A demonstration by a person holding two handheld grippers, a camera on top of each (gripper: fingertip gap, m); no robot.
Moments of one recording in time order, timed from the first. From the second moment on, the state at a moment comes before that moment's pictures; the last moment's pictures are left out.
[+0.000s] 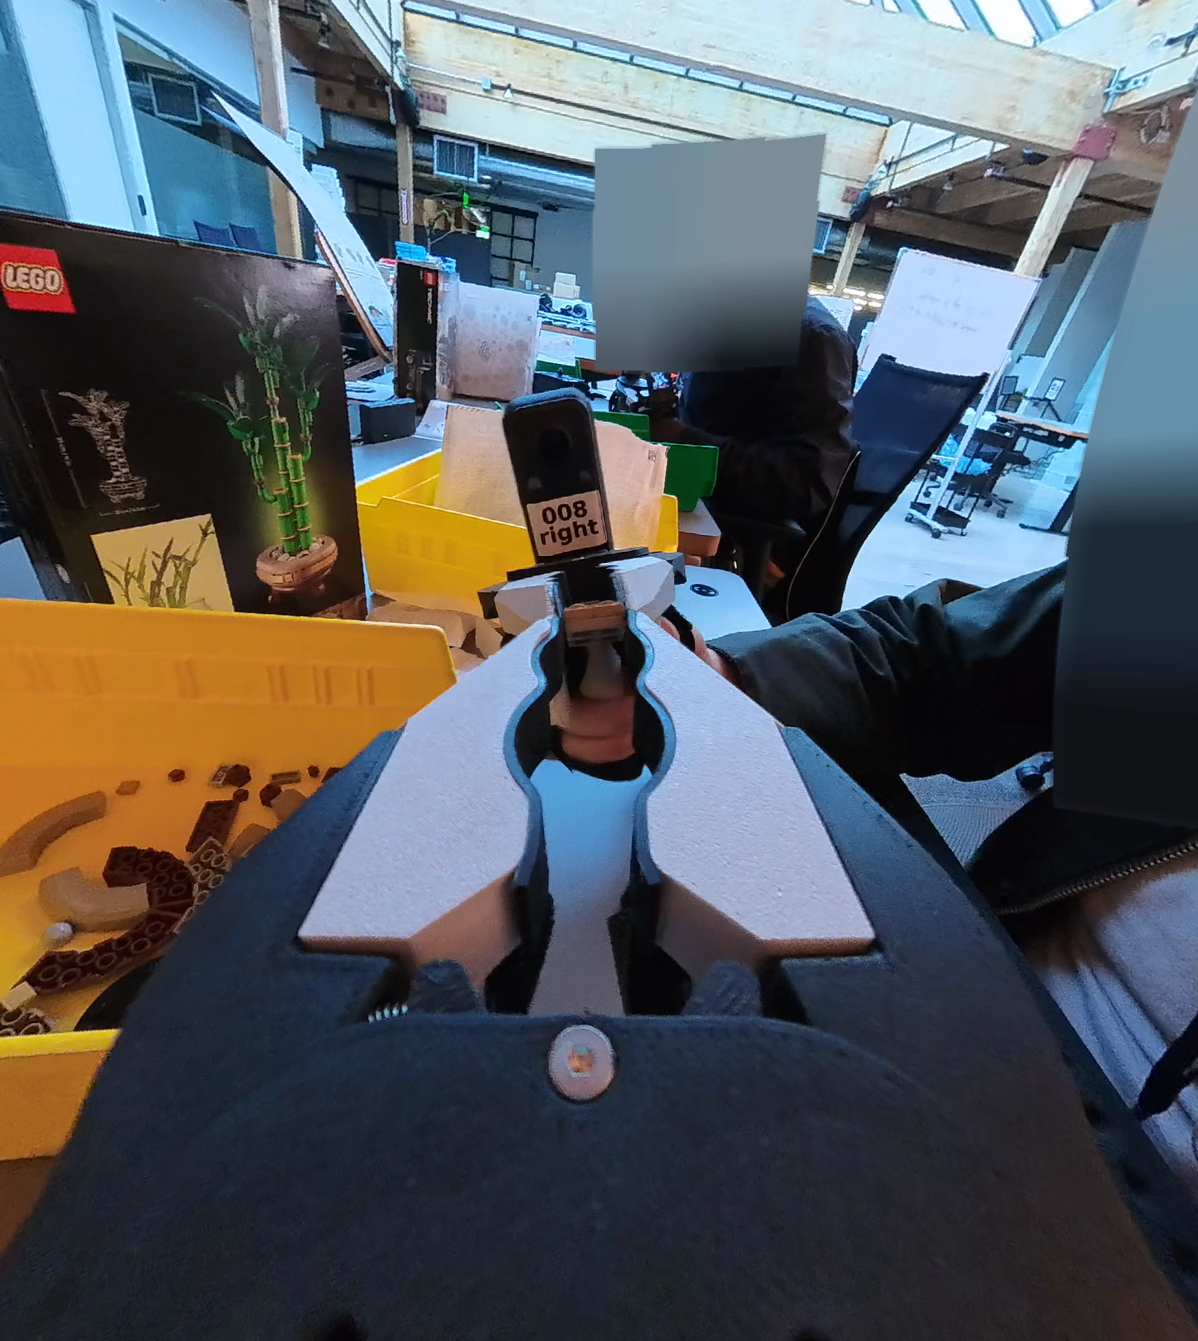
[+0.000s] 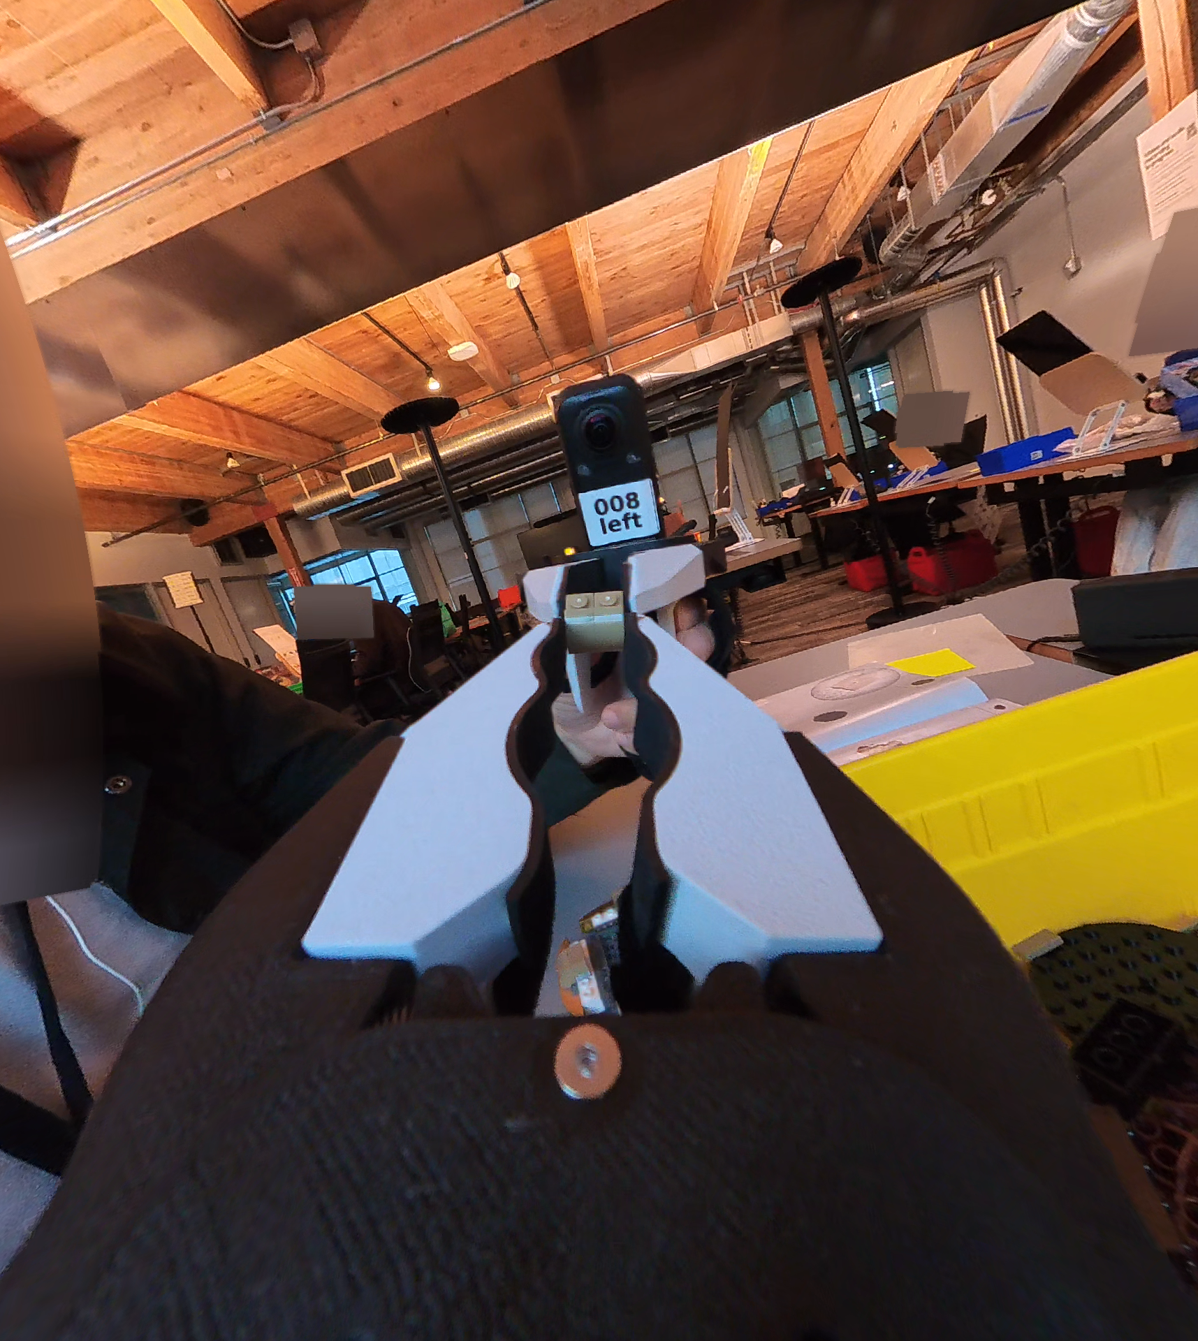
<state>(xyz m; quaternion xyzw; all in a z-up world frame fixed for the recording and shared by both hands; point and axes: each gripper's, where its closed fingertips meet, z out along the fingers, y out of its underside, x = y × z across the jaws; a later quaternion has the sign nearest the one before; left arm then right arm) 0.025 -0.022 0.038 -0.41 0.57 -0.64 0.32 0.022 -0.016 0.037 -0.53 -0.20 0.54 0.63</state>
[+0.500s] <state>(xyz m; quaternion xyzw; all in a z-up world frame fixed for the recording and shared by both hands) 0.022 -0.028 0.038 -0.39 0.60 -0.62 0.32 0.017 -0.020 0.040 -0.53 -0.20 0.56 0.61</state>
